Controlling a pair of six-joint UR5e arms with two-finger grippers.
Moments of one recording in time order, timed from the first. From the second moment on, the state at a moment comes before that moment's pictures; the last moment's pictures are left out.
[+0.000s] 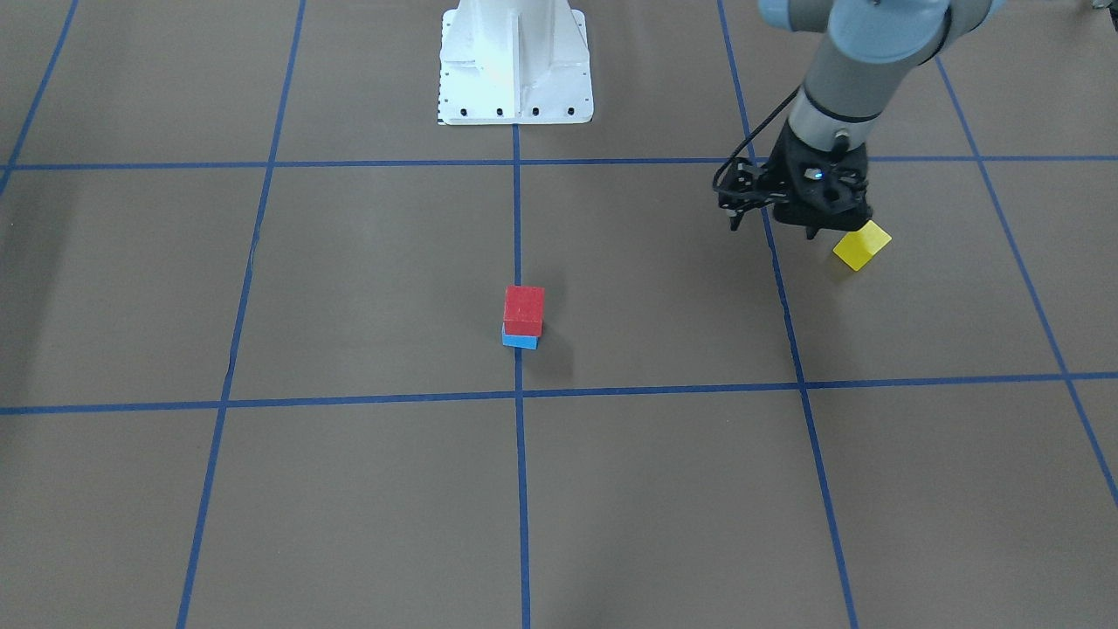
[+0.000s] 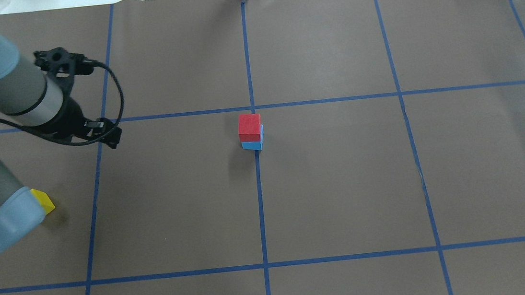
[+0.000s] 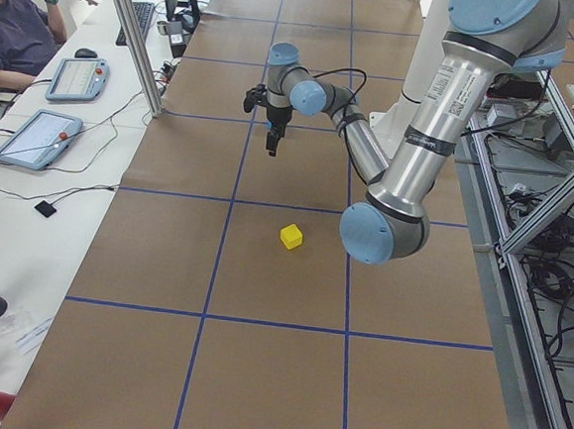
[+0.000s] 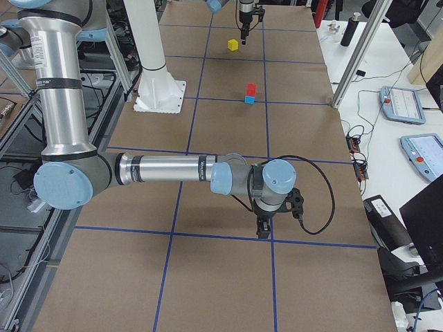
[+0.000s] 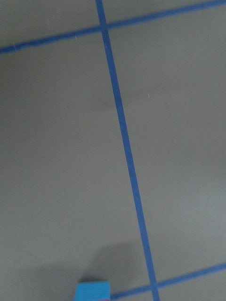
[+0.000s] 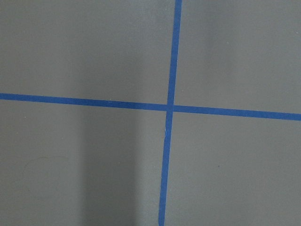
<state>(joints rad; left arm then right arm) -0.82 -1.85 -2.08 -1.39 -2.05 -0.76 1.57 -1.49 1.55 -1.67 2.39 -0.09</state>
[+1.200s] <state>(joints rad) -0.80 -1.44 -2.02 -1.92 -2.00 -1.40 1.57 -1.50 1.56 -1.67 2.39 -0.09</state>
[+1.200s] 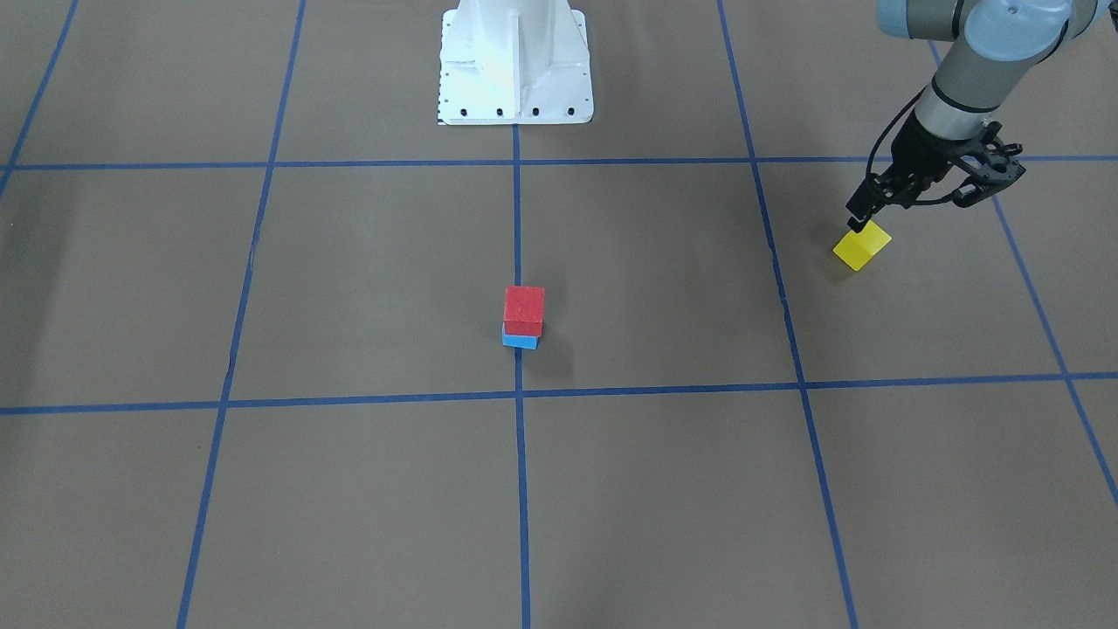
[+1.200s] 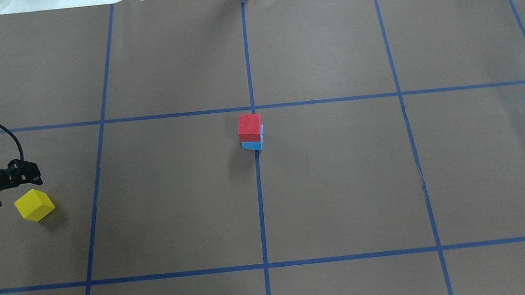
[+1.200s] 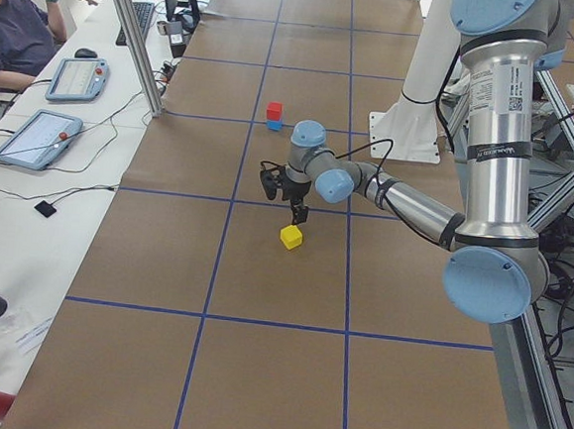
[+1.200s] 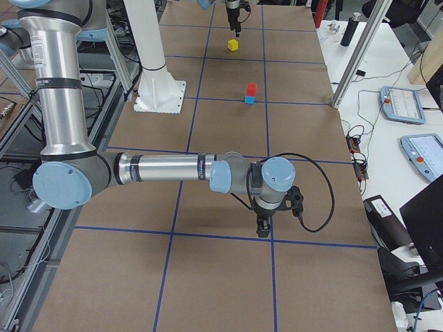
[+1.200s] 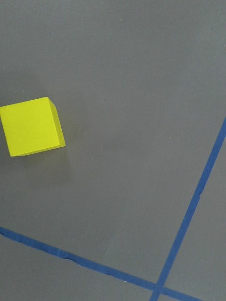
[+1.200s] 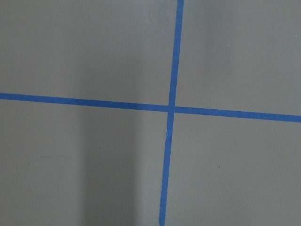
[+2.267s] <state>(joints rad) -0.74 -1.45 -1.94 -1.93 -1.97 -1.38 1.57 -1.50 1.56 -1.67 2.39 -0.09</state>
